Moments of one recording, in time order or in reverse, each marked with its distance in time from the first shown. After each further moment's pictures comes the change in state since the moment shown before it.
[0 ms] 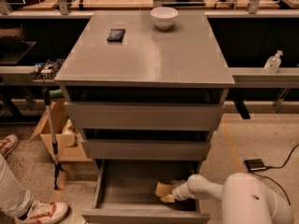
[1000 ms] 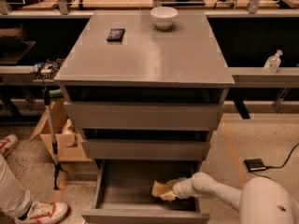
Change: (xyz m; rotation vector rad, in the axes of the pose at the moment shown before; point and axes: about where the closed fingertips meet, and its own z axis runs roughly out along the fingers) arm -0.037 0.016 -0.038 -0.030 -0.096 -0.071
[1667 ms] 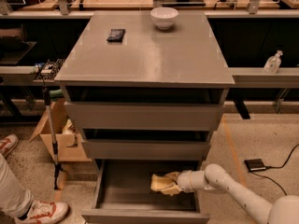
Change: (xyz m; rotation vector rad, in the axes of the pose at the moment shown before) arm -0.062 0.019 -0.070 -0.136 -0.228 -0.139
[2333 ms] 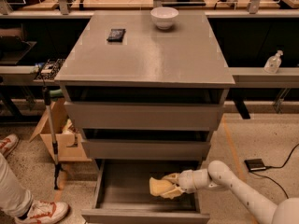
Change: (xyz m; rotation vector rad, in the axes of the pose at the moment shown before) arm -0.034 0.038 -0.025 -0.181 -0.100 -0.052
